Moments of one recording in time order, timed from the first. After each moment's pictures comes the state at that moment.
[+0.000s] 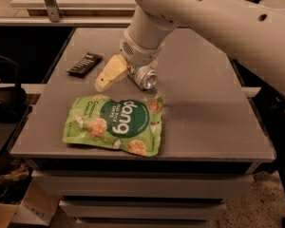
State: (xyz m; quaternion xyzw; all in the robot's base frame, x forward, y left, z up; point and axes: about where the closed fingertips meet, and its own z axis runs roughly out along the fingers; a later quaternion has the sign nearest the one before) arm 0.588 0.039 0.871 -0.35 0.91 0.13 0.17
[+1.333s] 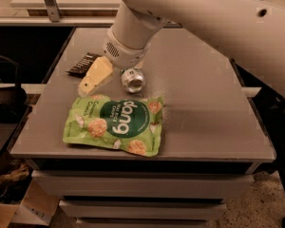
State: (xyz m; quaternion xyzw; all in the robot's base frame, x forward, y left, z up) arm 0.554 0.076 0.889 -0.40 0.89 0.15 0.17
